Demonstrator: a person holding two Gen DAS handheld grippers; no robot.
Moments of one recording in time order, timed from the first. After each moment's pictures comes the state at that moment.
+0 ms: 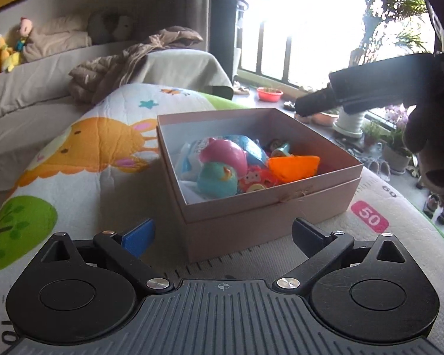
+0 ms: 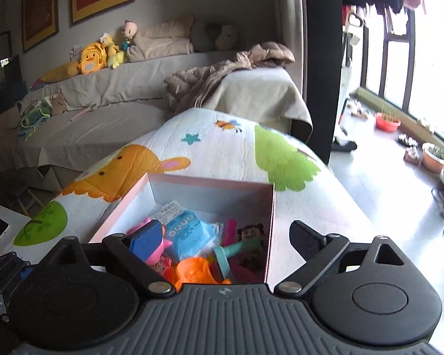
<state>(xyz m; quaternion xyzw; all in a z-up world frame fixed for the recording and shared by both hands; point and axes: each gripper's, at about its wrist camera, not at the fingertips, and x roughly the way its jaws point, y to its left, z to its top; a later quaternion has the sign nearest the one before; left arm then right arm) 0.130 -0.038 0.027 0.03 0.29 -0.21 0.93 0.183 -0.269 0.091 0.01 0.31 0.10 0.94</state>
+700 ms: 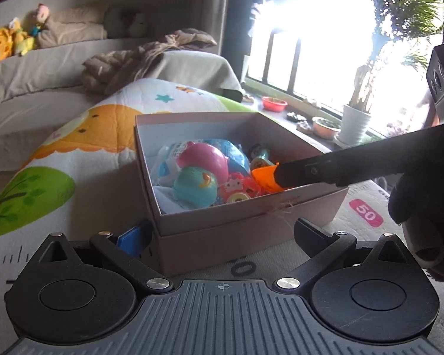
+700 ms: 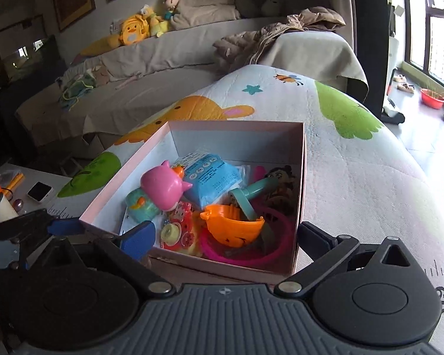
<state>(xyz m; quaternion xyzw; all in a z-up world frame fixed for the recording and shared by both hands) 0.094 -0.010 0.019 0.00 0.28 -0.17 0.95 0.148 -0.218 0.052 0.03 0.34 0.20 0.92</state>
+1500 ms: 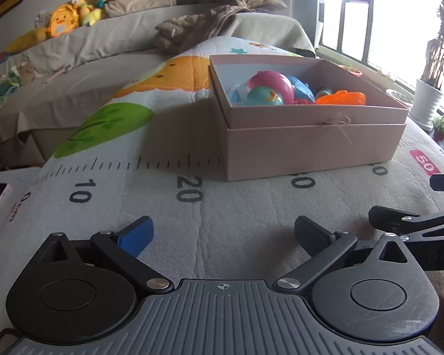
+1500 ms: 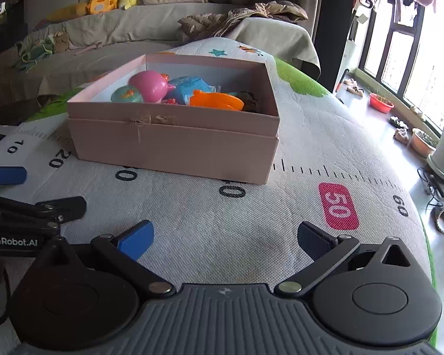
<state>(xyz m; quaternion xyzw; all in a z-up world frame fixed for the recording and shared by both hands) 0.051 0.003 -0.001 0.02 0.35 -0.02 0.93 0.061 -0.199 0.000 -0.06 0.36 0.08 0.93</state>
